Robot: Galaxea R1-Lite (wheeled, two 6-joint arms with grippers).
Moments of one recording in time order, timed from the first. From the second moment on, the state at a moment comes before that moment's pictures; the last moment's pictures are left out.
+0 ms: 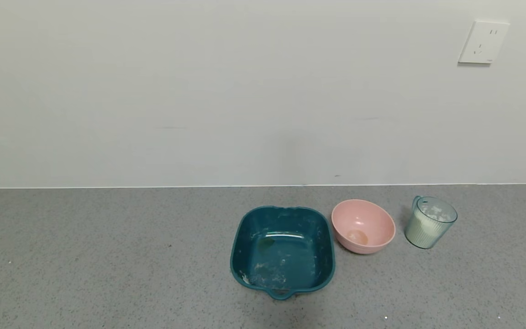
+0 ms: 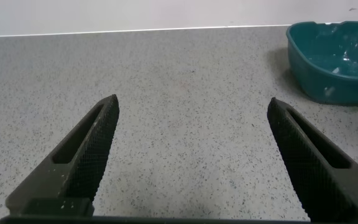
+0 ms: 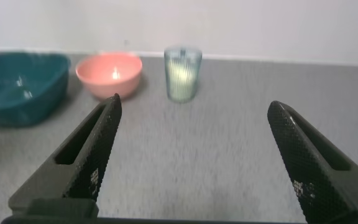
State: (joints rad) left arm 0.00 0.00 0.00 -0.01 0.01 0.03; right arm 0.00 0.00 -0.13 0.01 -0.01 -0.01
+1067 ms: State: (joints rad) left arm 0.00 0.00 0.00 -0.01 0.01 0.03; right arm -0.03 0.89 -0.58 -0.15 -0.01 0.00
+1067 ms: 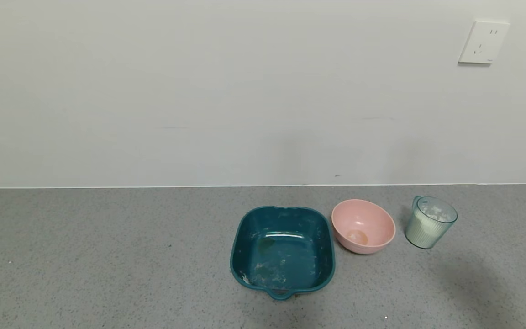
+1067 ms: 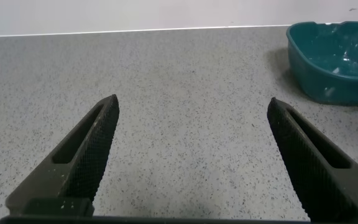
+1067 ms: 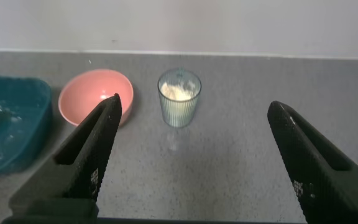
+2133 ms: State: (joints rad) left arm 0.00 0.00 0.00 -0.01 0.01 0.03; right arm -0.04 1.57 -0.31 -0.79 0.00 0.01
